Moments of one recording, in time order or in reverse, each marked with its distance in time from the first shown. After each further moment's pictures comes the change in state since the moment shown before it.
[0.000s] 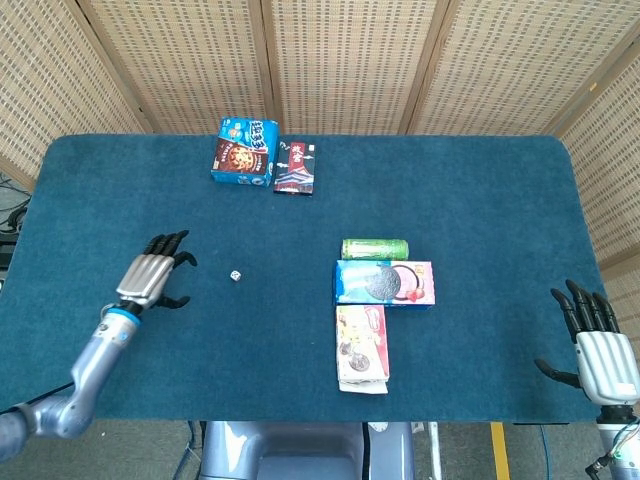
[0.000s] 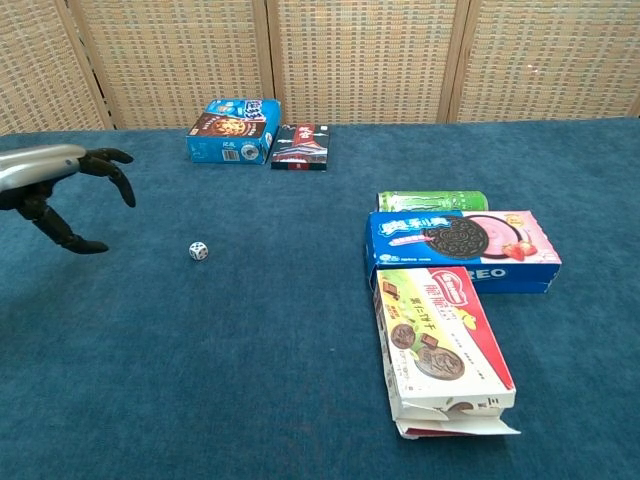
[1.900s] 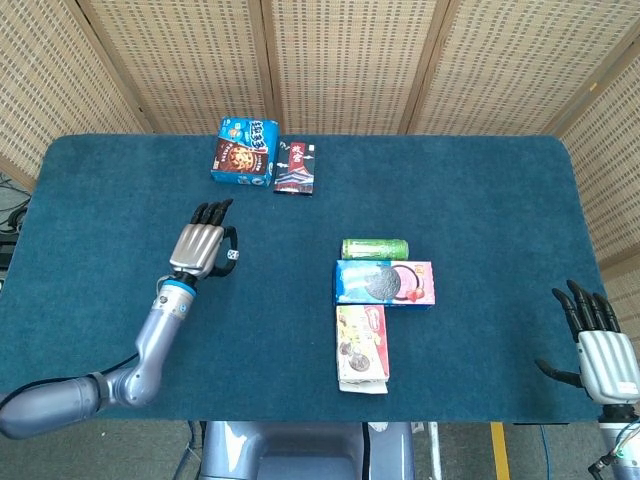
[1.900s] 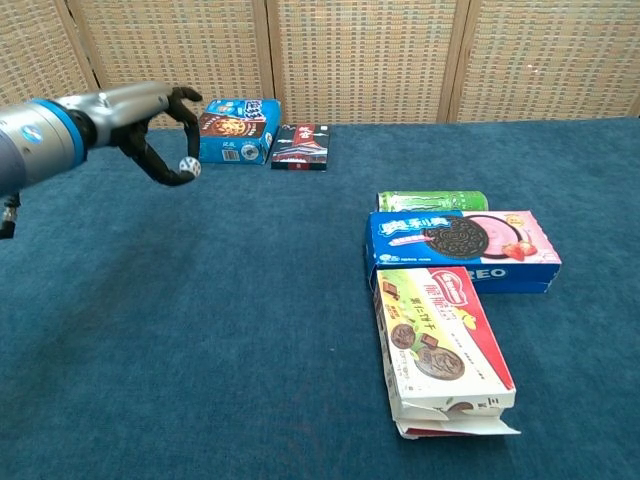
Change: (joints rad) left arm -0.218 -0.114 -0.086 -0.055 -0.255 0.156 0.276; right arm 0.003 0.005 0.000 0.007 0.006 -0.012 0.035
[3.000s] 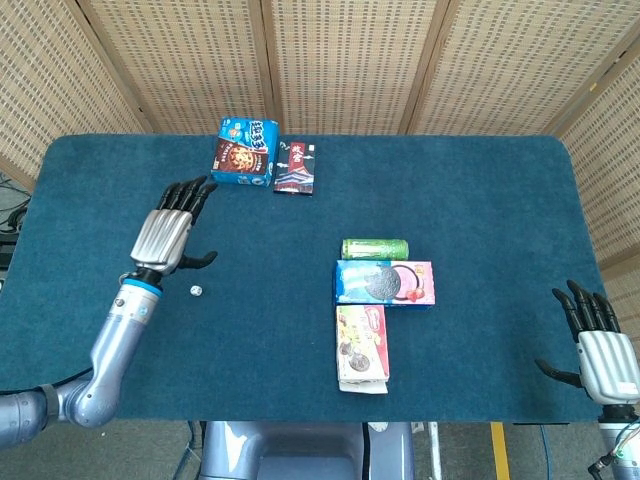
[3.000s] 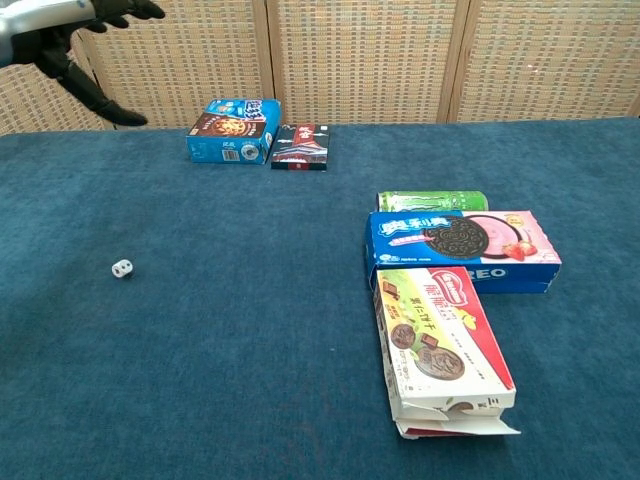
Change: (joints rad) left arm 0.069 0.239 0.017 -0.259 0.072 0.117 -0.110; right arm -0.001 0.000 0.000 -0.001 0.002 0.000 -0.001
